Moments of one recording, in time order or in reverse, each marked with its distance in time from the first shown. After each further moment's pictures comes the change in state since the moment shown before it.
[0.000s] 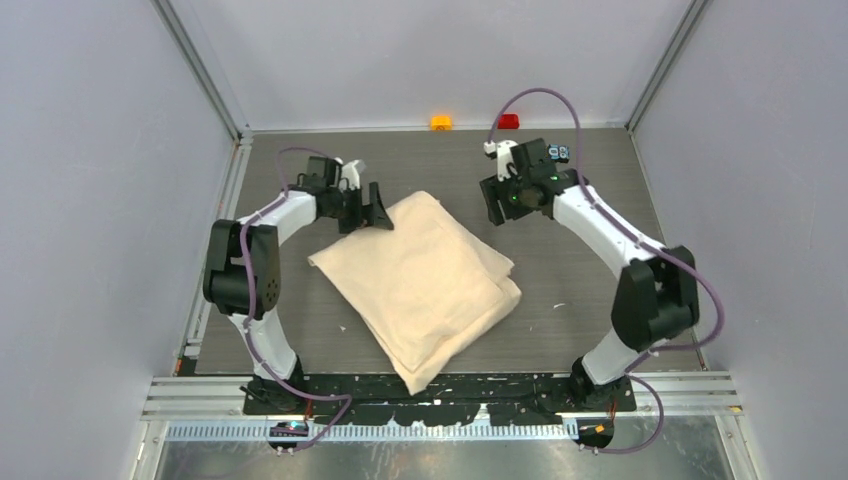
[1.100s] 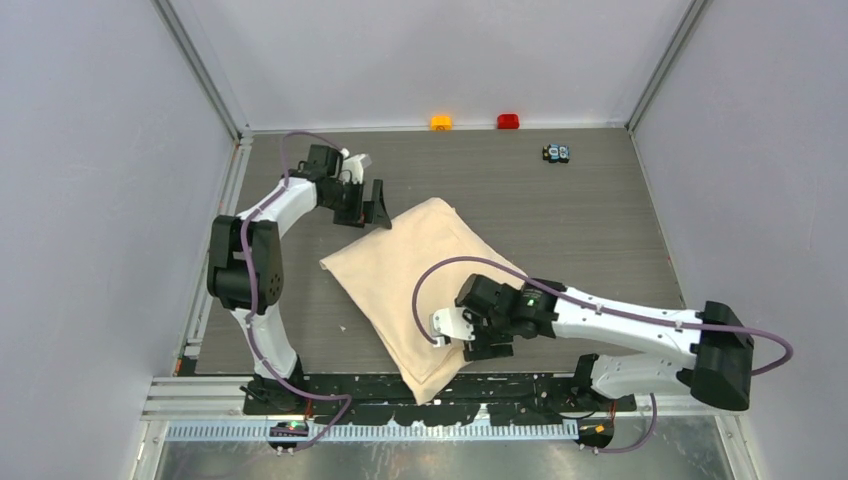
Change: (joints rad) left arm -0.037 0.034 0.138 -0.180 -0.006 0.172; right arm 0.747 -0.502 -0.488 -0.252 0.030 -0.522
